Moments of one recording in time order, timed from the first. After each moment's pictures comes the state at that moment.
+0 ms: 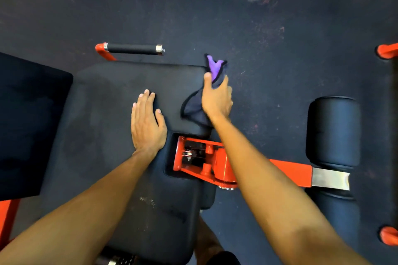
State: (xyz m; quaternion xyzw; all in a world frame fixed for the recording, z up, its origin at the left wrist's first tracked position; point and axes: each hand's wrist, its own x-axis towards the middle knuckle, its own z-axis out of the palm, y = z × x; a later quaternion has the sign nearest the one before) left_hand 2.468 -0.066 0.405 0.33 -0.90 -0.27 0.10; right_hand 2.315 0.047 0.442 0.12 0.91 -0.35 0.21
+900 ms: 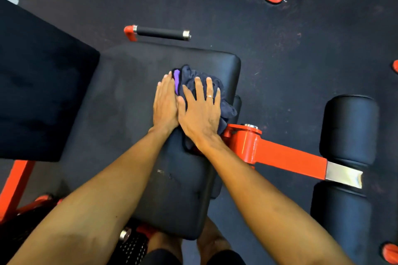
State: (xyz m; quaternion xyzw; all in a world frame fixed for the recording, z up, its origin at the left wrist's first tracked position) left_hand 2.483 -0.080 0.400 0.27 -0.90 -0.32 0.07; right_hand 2.441 0.026 0.433 -0.28 0.95 -0.09 0.05
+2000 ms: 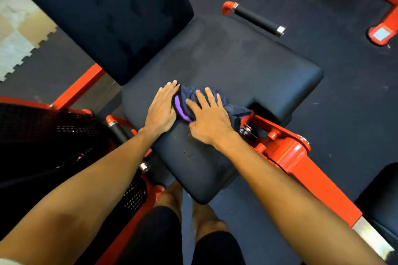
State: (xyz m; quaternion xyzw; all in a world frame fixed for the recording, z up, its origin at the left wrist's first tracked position) left_hand 2.695 -0.093 0.391 0.43 -0.85 -0.30 0.08; right_hand 2.537 0.008 0.462 -0.63 0.73 0.06 0.25
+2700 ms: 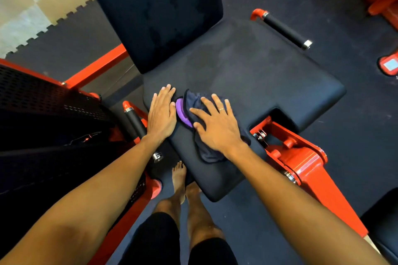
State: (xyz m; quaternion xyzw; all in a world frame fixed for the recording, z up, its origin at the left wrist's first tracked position) left_hand 2.761 -0.073 0.377 0.56 -0.76 -0.30 0.13; right_hand 2.576 0.021 0.436 -0.69 0.70 -0.02 0.19
